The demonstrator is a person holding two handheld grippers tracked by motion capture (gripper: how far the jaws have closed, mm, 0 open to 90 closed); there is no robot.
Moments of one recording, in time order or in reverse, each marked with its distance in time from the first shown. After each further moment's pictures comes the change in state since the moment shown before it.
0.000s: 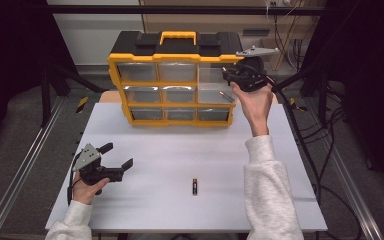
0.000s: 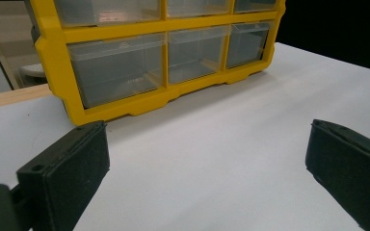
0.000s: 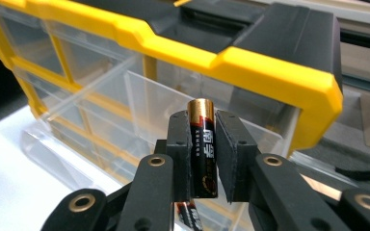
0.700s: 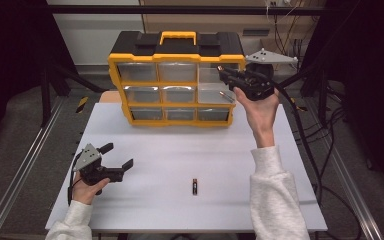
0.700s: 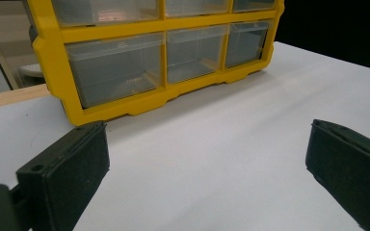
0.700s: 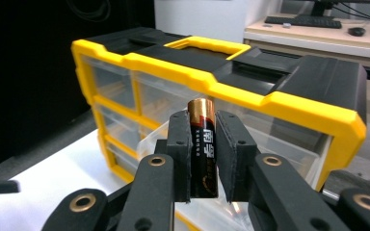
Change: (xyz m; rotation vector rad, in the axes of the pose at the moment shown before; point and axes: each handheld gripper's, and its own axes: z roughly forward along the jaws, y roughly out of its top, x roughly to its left) left arm -0.001 0.000 0.000 0.002 -0.004 0.002; right arm 0.018 -0.001 -0.046 -0.178 0.148 0.022
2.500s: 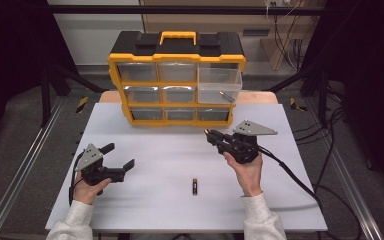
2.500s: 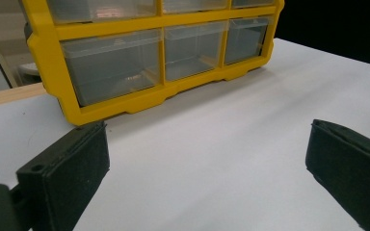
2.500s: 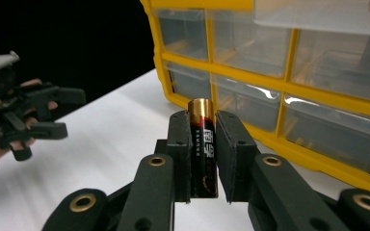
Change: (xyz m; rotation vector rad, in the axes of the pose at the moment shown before) left arm -0.003 -0.001 0.003 0.012 0.001 0.006; right arm 0.043 -0.147 -0.008 0.061 0.184 0.090
